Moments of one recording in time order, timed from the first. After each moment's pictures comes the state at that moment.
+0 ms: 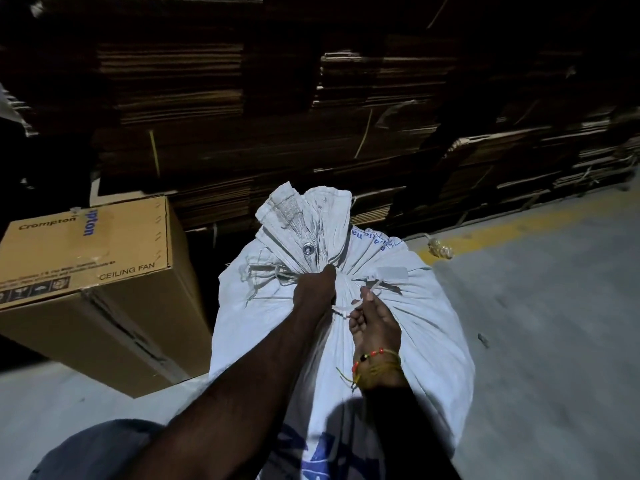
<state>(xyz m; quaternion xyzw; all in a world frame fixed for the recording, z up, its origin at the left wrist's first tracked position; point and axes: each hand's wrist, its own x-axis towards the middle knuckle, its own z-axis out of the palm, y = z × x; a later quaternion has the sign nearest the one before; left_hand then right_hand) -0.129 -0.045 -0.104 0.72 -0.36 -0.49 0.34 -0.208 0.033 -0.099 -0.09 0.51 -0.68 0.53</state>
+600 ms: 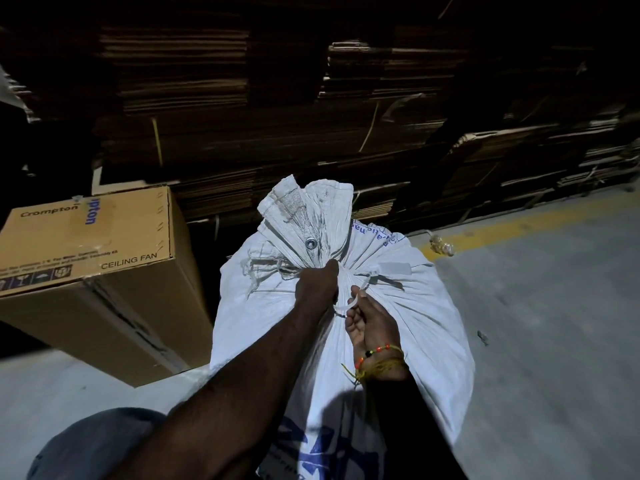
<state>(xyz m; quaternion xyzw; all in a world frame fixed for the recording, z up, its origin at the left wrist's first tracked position) -0.129 -0.044 -0.109 0.72 -0.36 -0.48 0.35 -0.209 0.035 -0.099 -0.08 0.50 -0.63 0.59</state>
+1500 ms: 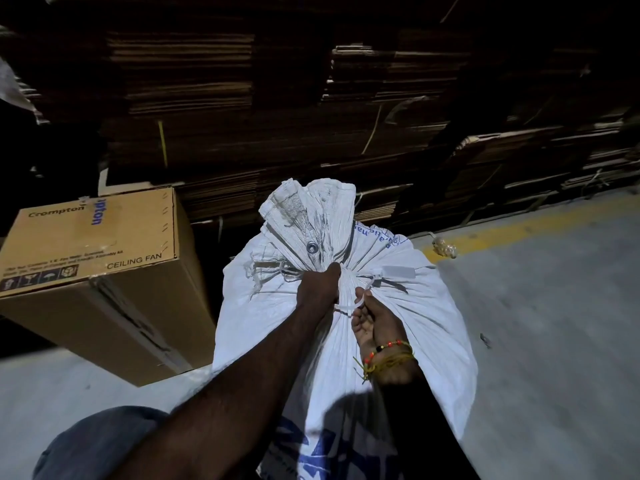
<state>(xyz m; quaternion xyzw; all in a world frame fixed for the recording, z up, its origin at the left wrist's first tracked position) -0.127 -0.048 -0.123 0.70 -0.33 -0.50 0.38 -0.221 0.025 -0.102 -0.03 0.49 -0.60 0.63</state>
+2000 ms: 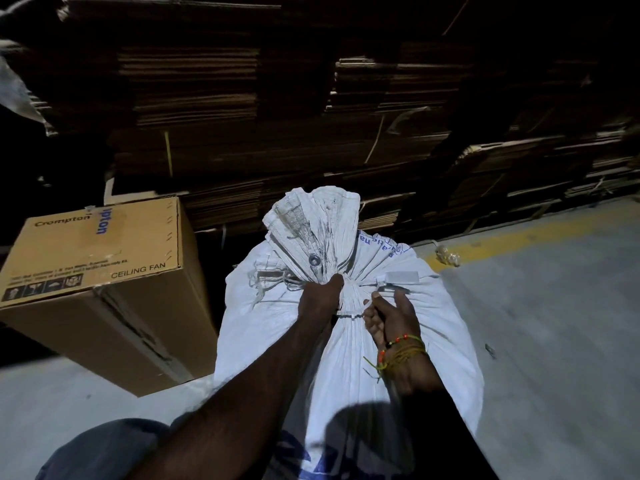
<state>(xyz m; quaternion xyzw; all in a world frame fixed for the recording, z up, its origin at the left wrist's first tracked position) -0.124 -0.048 -0.130 0.67 -0.31 -0.53 0.42 -0.240 0.004 -0.100 -0.12 0.55 -0.60 0.57</state>
